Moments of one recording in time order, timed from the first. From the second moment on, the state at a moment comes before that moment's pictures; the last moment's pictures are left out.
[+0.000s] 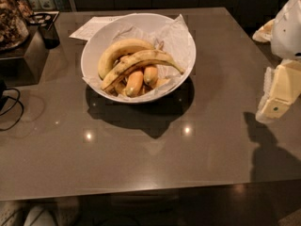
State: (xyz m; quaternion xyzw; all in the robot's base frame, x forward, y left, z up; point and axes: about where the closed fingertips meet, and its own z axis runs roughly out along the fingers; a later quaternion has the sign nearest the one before) arm 0.438 -0.217 0.976 -0.60 0.78 -0.03 0.16
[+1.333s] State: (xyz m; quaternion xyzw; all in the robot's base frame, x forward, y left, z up) arm 0.456 -0.169 0.985 -0.65 0.74 -0.04 0.15
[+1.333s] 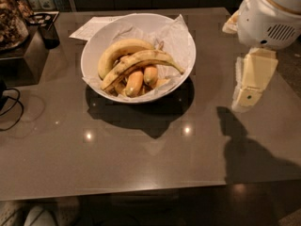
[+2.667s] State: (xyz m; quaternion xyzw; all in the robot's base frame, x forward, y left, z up) arm 0.500 -0.122 0.991 -0.69 0.70 0.01 0.16
